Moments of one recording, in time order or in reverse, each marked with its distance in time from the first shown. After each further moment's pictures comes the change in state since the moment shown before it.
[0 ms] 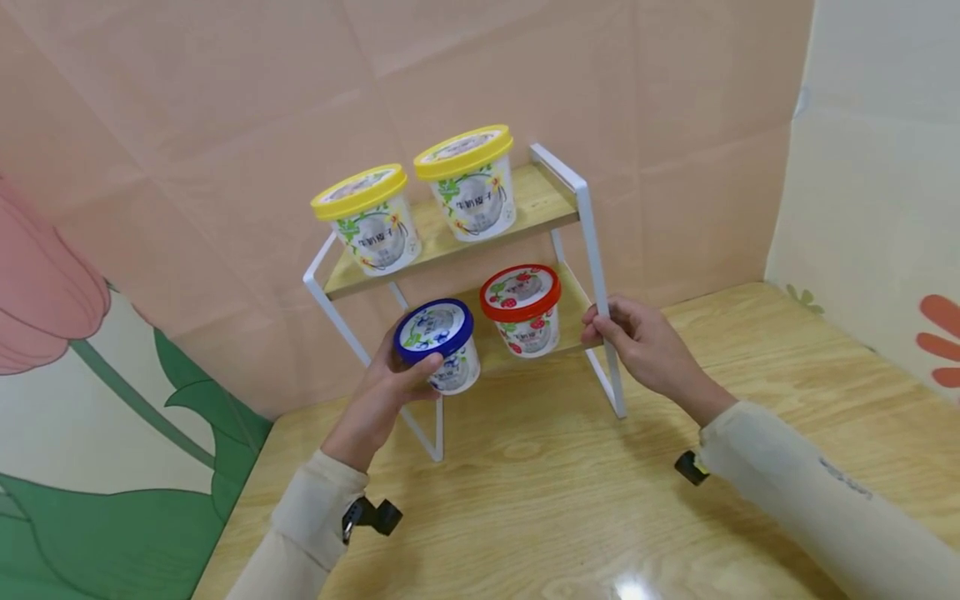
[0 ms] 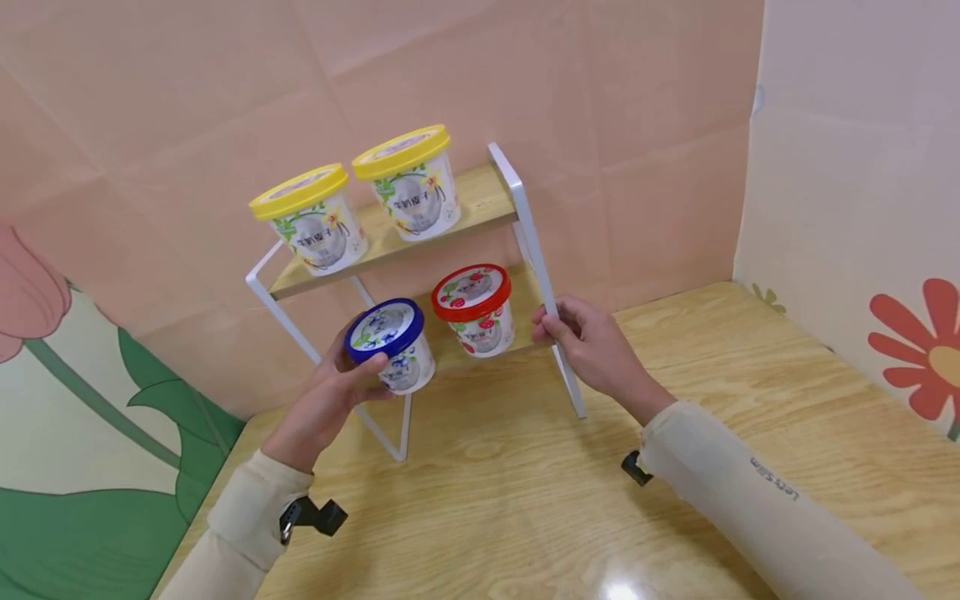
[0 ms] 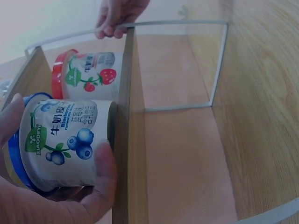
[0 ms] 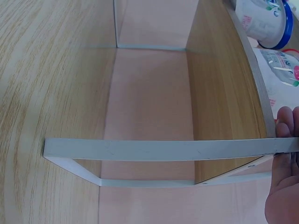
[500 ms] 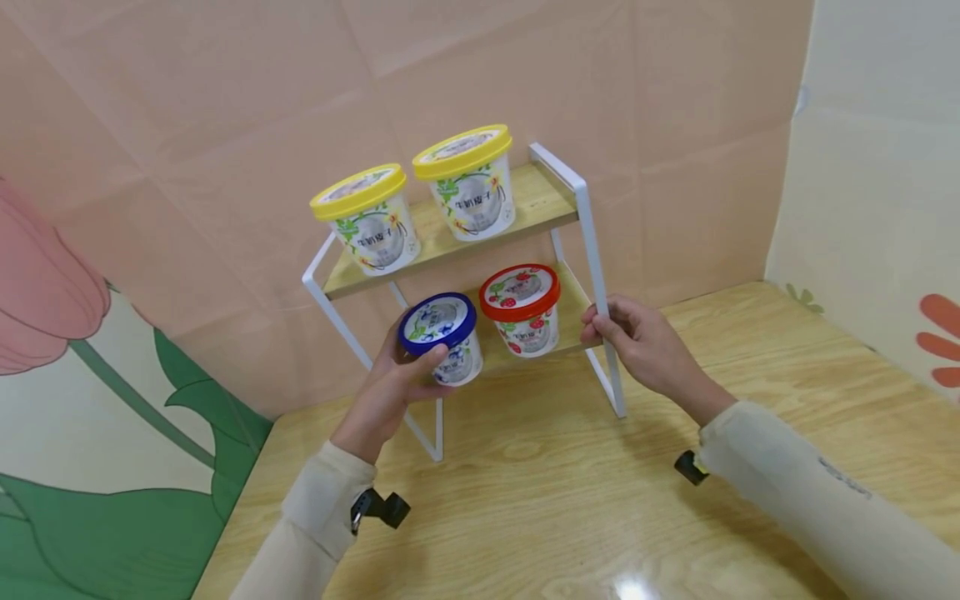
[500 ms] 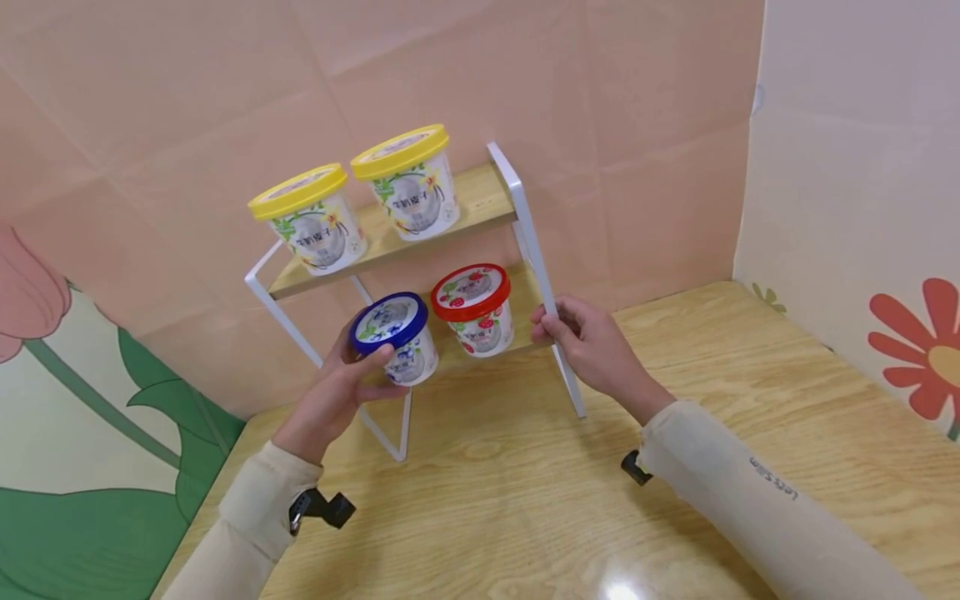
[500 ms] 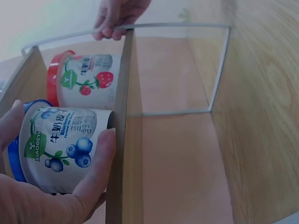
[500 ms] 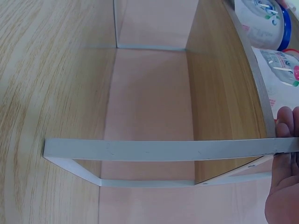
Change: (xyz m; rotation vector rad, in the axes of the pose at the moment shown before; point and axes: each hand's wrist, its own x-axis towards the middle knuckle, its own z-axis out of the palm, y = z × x) left_hand 0.008 0.002 0.009 -0.091 0.024 -0.026; right_hand 0.000 0.002 0.001 -0.016 0.006 0.018
